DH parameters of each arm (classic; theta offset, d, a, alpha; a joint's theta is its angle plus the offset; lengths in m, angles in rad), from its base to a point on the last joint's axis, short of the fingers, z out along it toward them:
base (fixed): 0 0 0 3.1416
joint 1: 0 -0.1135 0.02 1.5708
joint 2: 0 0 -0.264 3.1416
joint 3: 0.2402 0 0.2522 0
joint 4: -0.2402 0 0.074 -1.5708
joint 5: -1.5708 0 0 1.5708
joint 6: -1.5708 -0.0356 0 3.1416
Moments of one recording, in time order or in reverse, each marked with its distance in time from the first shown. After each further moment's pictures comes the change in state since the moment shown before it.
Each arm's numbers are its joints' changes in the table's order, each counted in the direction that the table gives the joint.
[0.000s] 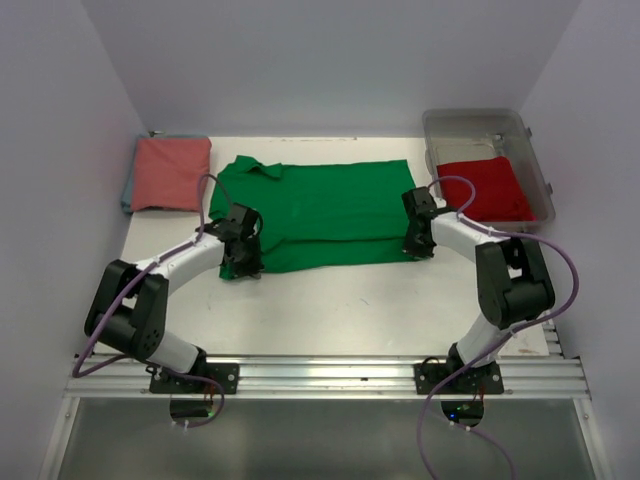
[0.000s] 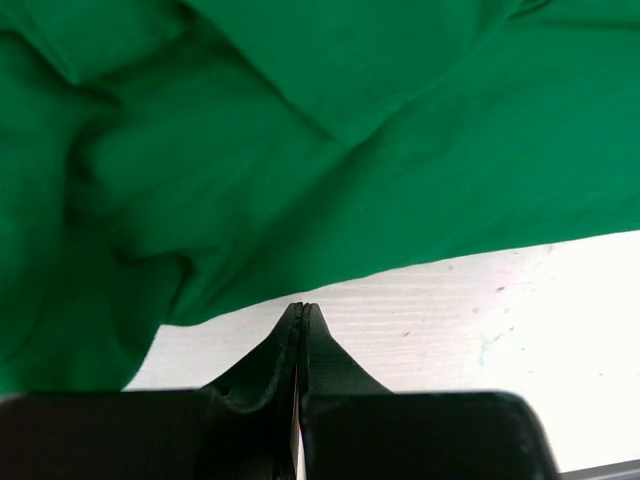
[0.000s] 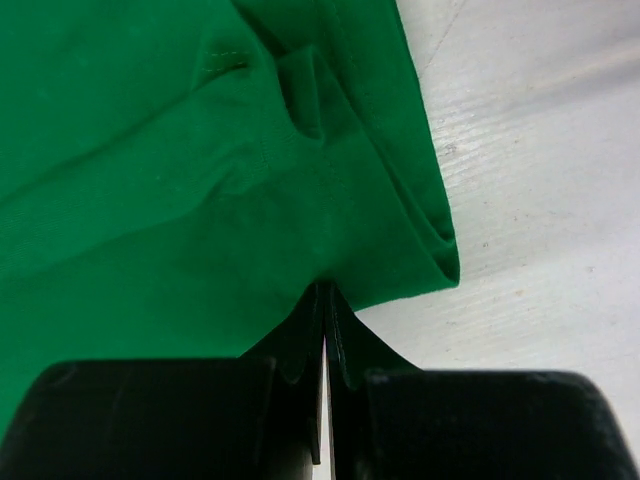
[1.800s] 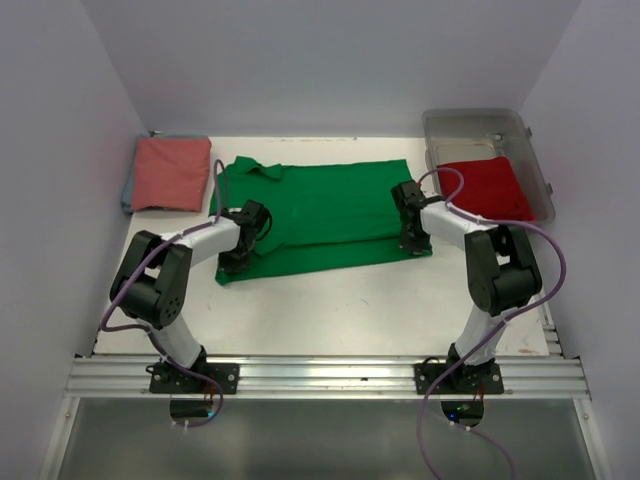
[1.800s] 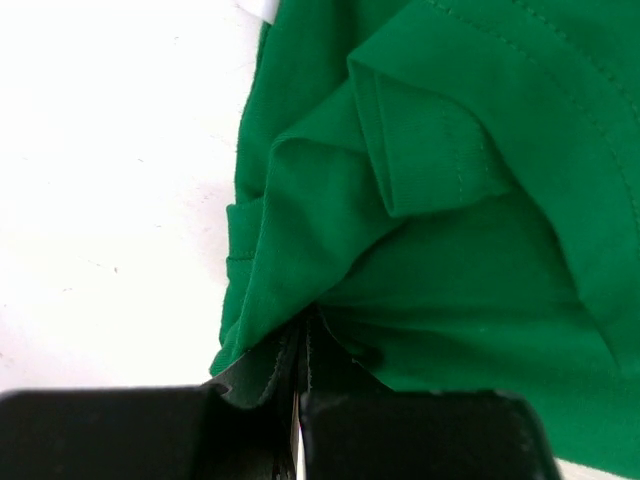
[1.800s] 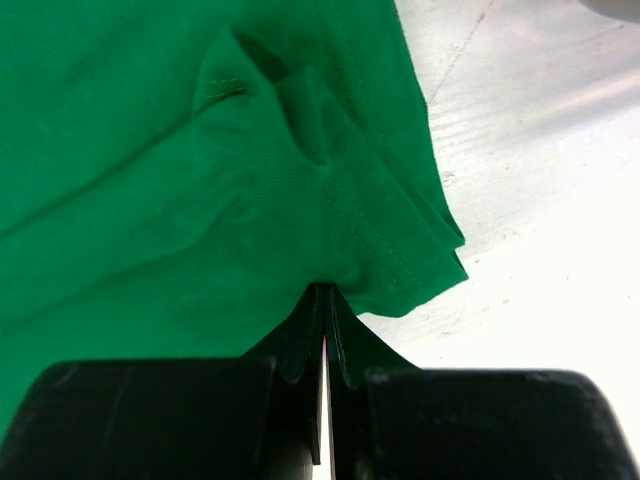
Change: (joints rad) left arm 0.014 0.214 0.145 -0.180 0.499 0.019; right arm -0.037 0.121 0.122 -0.099 -0.092 0.012
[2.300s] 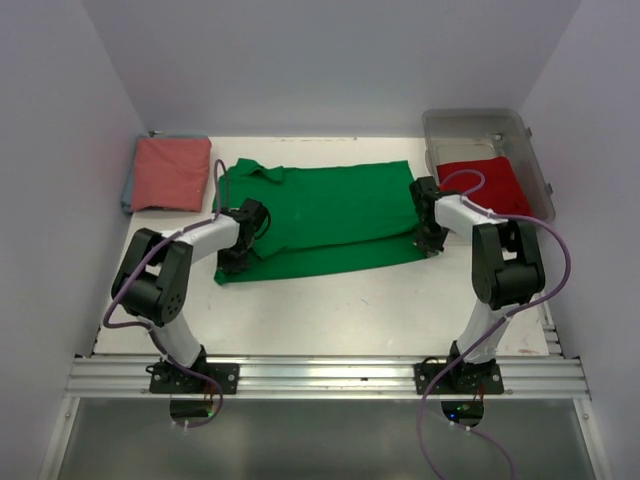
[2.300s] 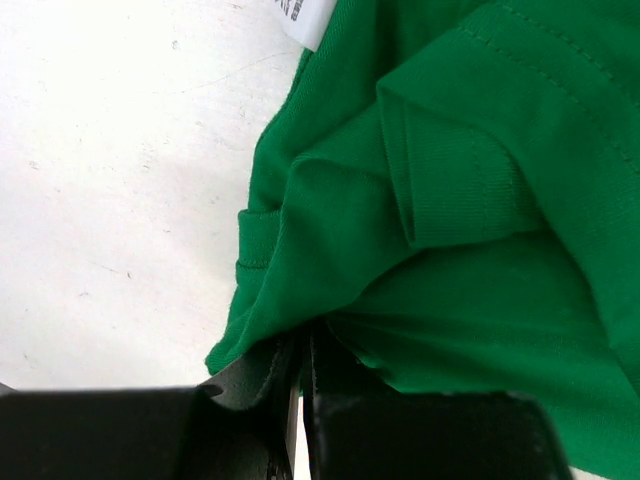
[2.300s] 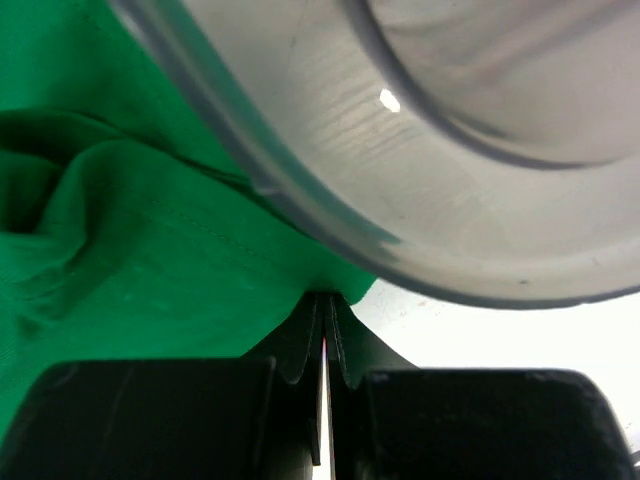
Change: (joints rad) left arm -0.012 0.023 0.018 -0.031 0.001 -0.051; right arm 0.120 0.037 0.045 -0.116 -0.007 -0.081
